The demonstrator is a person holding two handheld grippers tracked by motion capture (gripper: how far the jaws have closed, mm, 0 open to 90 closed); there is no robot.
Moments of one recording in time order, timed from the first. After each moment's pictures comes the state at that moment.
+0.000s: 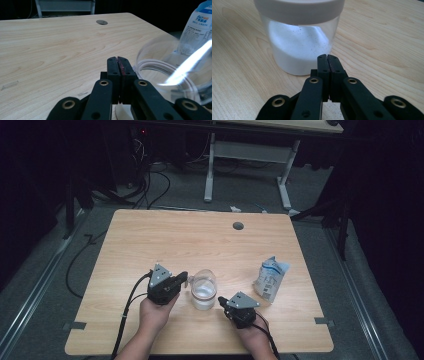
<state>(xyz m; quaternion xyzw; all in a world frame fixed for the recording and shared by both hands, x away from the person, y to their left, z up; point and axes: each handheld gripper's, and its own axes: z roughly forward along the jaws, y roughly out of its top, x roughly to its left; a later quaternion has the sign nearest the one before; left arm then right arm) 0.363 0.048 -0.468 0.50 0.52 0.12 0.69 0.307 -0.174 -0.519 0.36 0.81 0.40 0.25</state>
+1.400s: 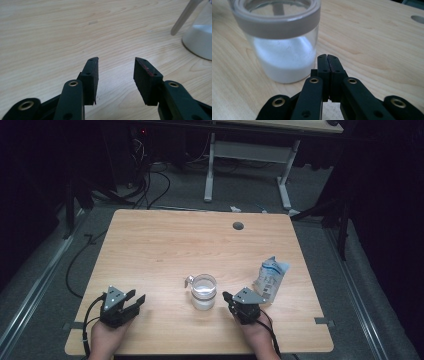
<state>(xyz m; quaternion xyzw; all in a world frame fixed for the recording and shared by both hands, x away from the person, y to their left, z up) 0.327 0.175 -0.523 0.51 0.57 0.20 0.61 0.314 -0.184 -0.509 0.38 0.79 0.41 0.26</state>
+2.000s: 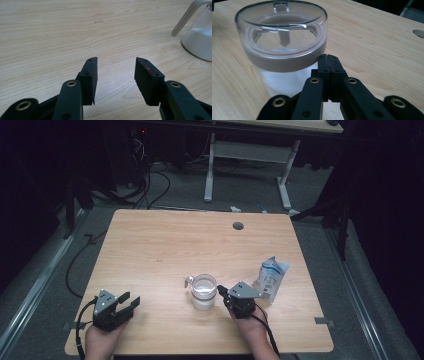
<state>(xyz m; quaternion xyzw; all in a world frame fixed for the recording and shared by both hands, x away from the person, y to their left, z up) 0.321 0.186 -0.522 0.50 0.56 0.20 0.63 0.323 -0.170 -0.496 0.37 0.78 0.43 0.26</state>
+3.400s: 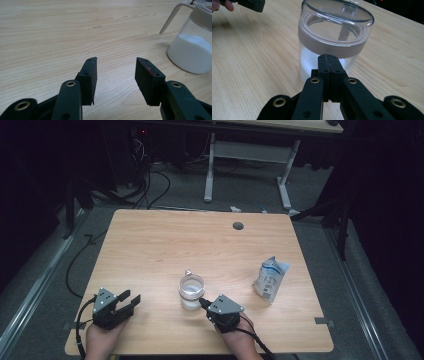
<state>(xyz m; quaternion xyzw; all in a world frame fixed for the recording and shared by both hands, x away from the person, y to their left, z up) 0.325 0.188 -0.519 0.49 0.57 0.19 0.64 0.292 -0.123 -0.495 0.31 0.81 0.44 0.24</state>
